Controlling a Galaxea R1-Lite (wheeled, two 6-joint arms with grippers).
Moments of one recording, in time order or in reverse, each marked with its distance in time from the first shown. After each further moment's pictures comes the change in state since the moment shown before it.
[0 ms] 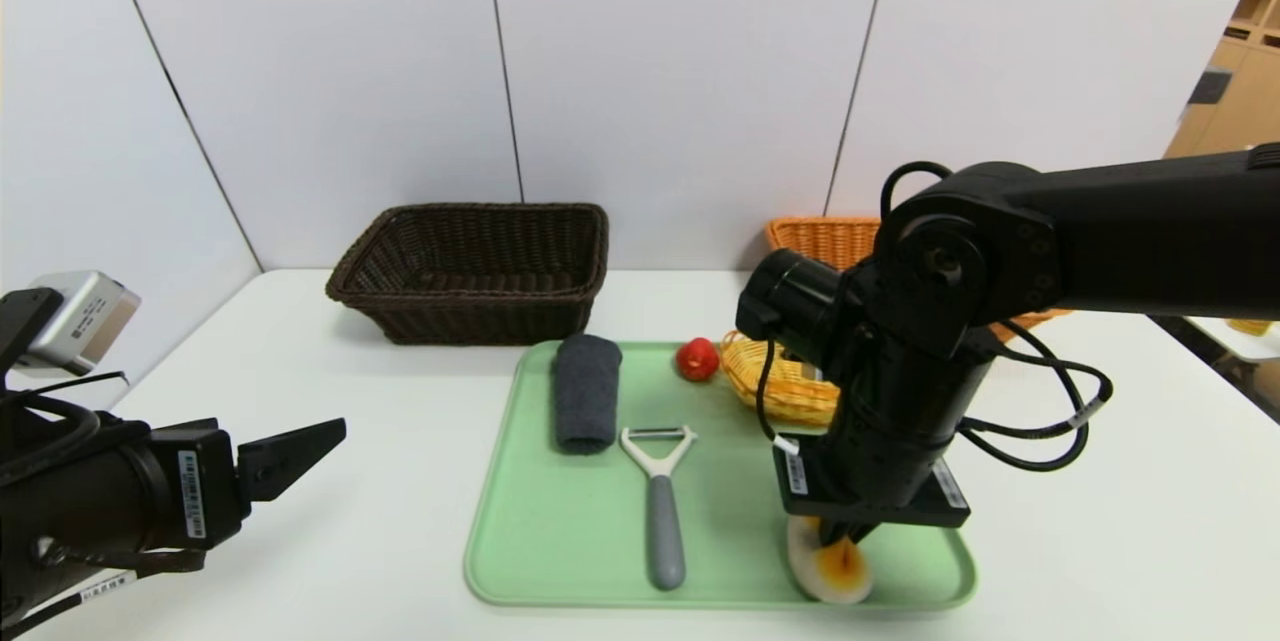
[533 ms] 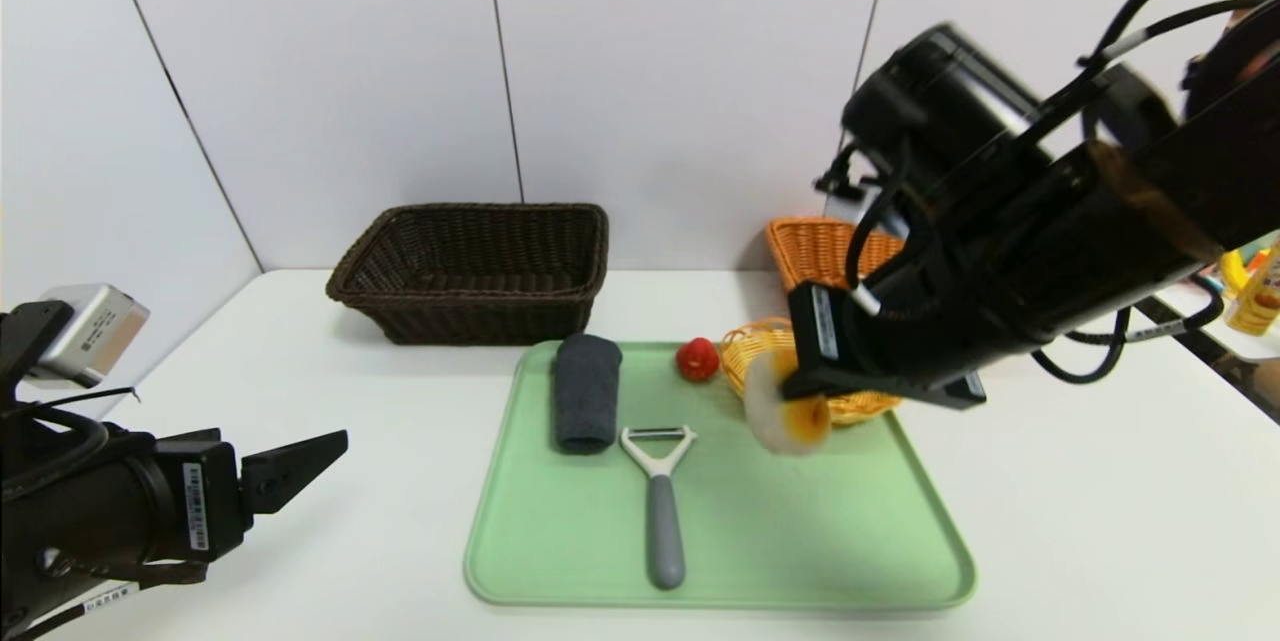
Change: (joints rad) left arm 0.000 0.002 0.016 0.000 -0.006 0.004; right arm -0.022 -0.250 -0.064 -0.257 0.026 -0.087
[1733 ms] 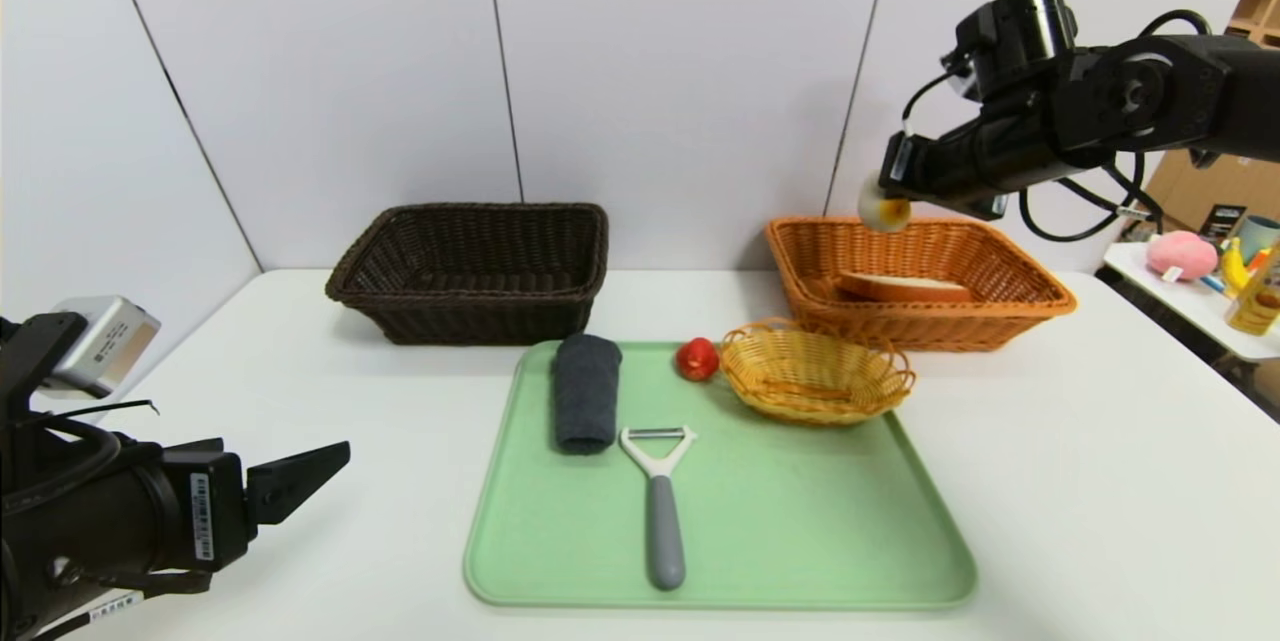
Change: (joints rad) left arm 0.000 0.008 0.016 0.000 -0.002 0.001; right arm -0.477 0.307 -0.276 -0.339 -0.150 -0.241
